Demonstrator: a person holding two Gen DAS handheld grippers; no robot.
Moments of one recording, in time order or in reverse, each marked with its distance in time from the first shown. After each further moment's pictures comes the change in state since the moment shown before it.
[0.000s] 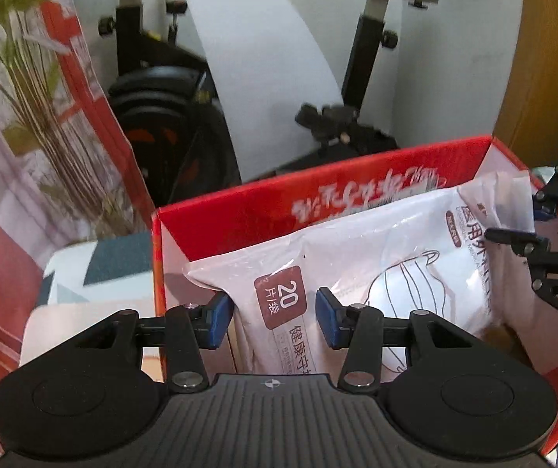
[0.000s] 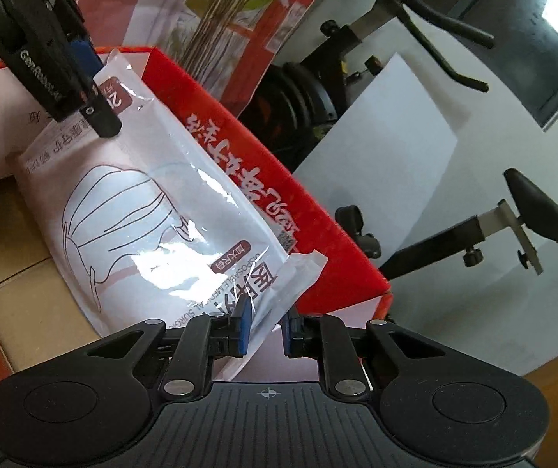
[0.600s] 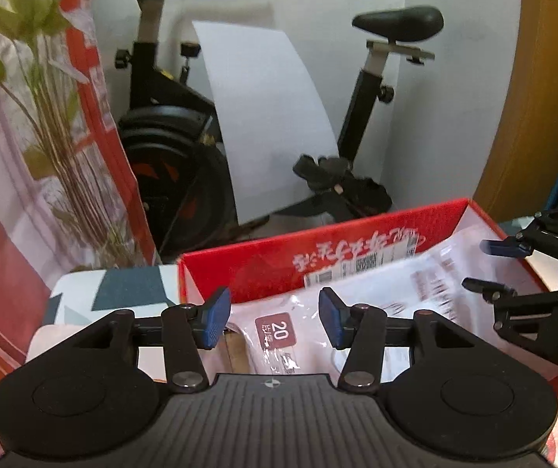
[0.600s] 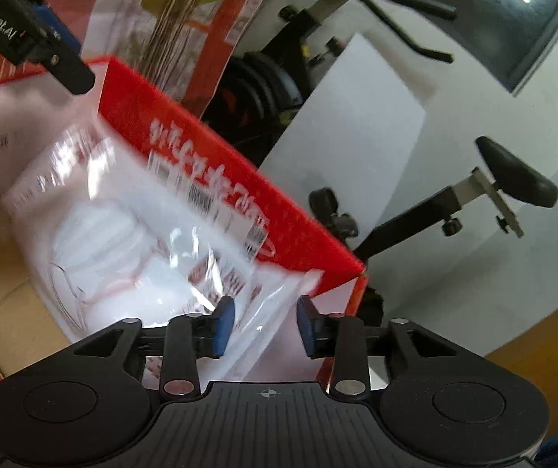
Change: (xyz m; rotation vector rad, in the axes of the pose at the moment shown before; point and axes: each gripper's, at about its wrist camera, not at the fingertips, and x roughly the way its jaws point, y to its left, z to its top) left arm -0.046 0.008 0.008 -0.058 -0.149 -0.029; right arm 0.000 -0.008 0.003 0.105 0.052 -0.051
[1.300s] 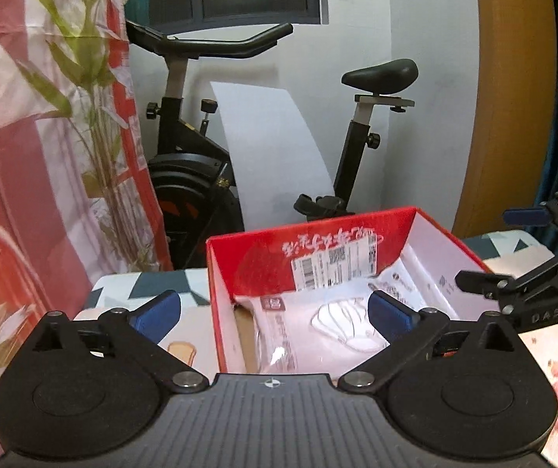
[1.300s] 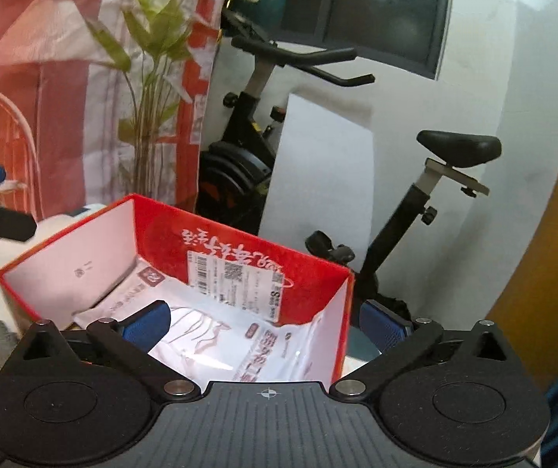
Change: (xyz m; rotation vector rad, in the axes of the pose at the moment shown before) left arm -0.116 -0.030 -0.071 0.000 -0.170 0.055; right arm -0.127 -0.002 -0.025 0.371 -0.234 0.030
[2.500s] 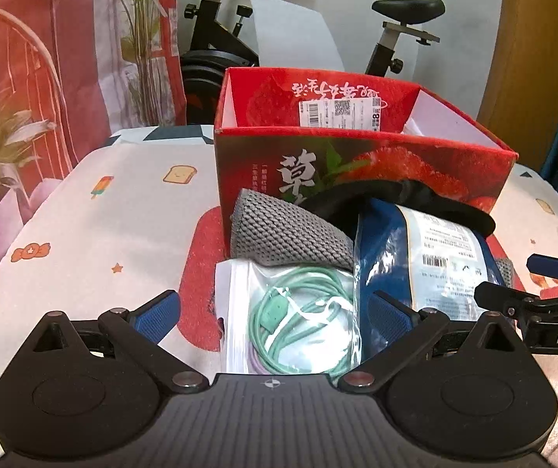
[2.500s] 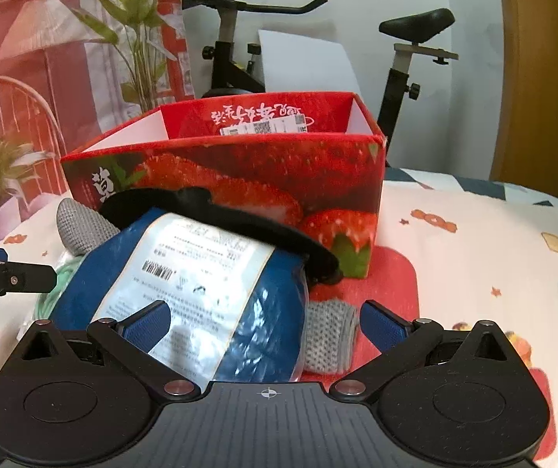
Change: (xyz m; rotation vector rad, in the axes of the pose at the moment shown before) left arm -0.032 -0.021 -0.140 -0.141 0.192 0.039; right arm -0.065 0.053 -0.163 0.313 0.097 0.052
